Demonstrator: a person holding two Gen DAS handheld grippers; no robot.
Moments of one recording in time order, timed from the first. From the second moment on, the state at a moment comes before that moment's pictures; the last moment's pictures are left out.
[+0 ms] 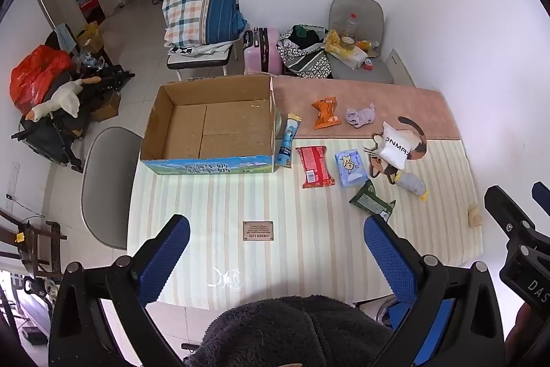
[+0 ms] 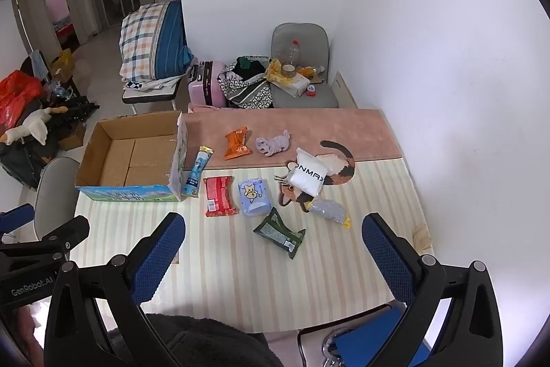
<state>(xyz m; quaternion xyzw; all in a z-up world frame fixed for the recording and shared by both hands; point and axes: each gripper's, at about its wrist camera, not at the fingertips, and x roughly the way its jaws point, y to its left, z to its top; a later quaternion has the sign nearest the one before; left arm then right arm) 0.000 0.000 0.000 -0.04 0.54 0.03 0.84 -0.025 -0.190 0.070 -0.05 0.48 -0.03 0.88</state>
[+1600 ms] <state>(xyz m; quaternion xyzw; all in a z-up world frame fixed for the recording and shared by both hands) 0.005 -0.003 0.011 -0.04 0.54 0.03 0.84 -0.029 -0.187 0.088 -0.05 0.47 -0.02 0.88</state>
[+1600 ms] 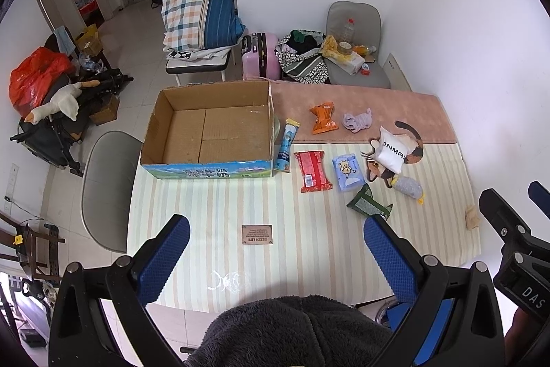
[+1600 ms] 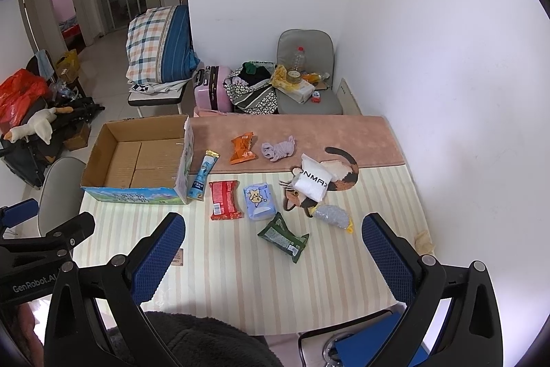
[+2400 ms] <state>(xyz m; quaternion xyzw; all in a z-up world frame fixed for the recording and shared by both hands) 0.014 -0.002 0.017 -0.04 0.54 0.02 0.84 -0.023 -0.186 0.083 -0.05 0.47 -0.02 0.88</state>
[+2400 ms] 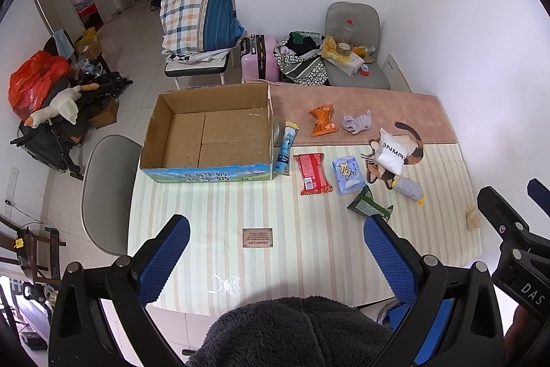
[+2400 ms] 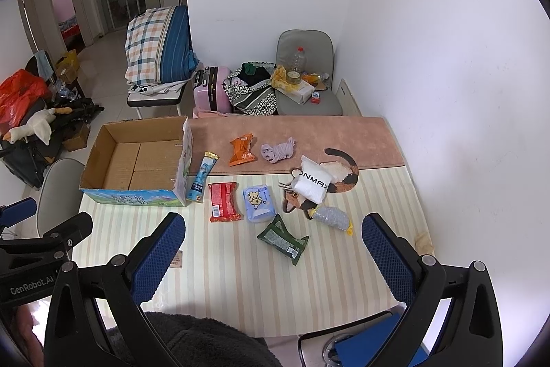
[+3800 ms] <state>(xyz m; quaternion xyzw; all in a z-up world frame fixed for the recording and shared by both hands) 0.190 -0.039 -0.149 -0.02 0.65 -0.01 0.76 0.160 -0.293 -0.108 0.05 0.62 -0.05 0.78</state>
